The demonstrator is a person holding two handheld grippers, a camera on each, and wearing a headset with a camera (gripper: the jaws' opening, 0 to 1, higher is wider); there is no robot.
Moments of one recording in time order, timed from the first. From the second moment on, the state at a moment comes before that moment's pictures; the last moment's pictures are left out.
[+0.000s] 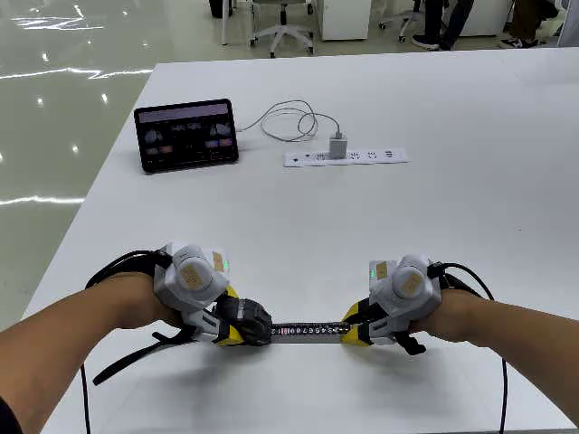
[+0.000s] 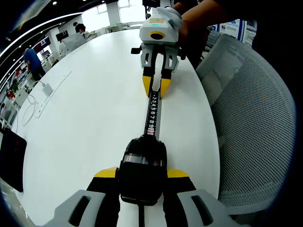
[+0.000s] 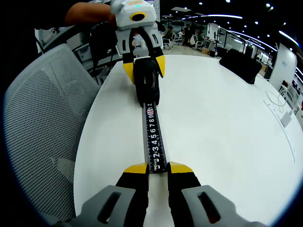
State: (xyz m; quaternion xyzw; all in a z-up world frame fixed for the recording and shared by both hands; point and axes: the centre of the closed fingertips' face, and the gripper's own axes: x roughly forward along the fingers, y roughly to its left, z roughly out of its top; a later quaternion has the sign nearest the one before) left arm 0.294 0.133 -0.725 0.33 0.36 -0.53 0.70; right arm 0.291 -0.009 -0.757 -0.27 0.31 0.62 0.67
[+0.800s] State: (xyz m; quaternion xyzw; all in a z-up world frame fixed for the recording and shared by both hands) left arm 0.293 0.131 -0.725 0.31 0.37 -0.52 0.71; right arm 0.294 -0.036 -0.758 -0.27 0.32 0.61 0.67
